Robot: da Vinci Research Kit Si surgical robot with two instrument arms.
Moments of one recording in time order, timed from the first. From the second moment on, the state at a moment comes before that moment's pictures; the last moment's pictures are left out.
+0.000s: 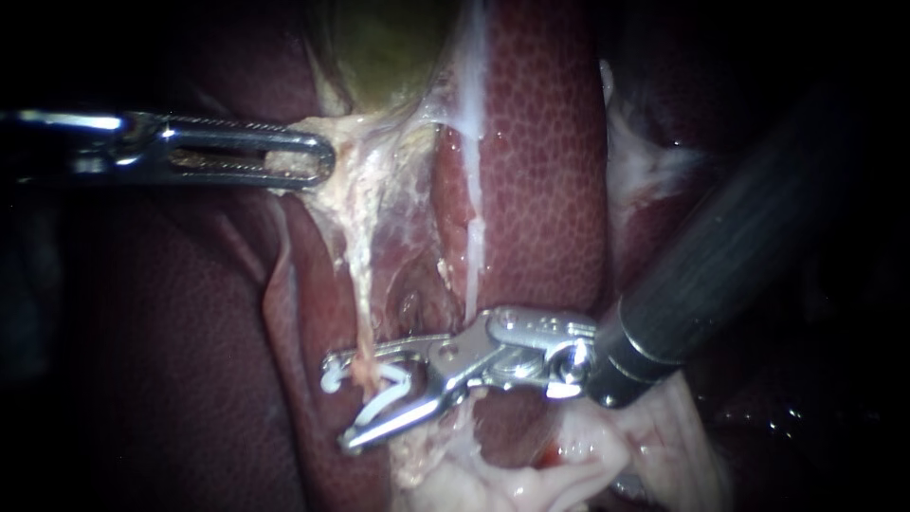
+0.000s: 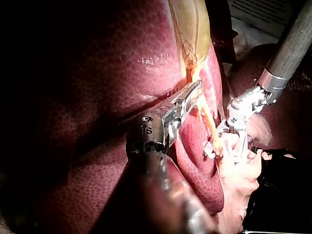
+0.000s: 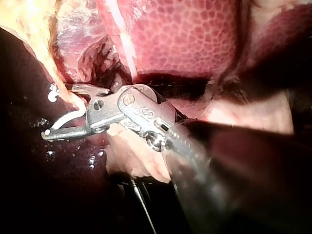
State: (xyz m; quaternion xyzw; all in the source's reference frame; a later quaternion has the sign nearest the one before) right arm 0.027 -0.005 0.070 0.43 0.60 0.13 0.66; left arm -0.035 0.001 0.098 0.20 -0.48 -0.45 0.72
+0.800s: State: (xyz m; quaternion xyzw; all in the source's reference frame) right arm 0.025 -0.005 0.071 0.49 0.53 0.18 0.66; left arm -0.035 0.001 0.098 0.20 -0.48 -0.45 0.72
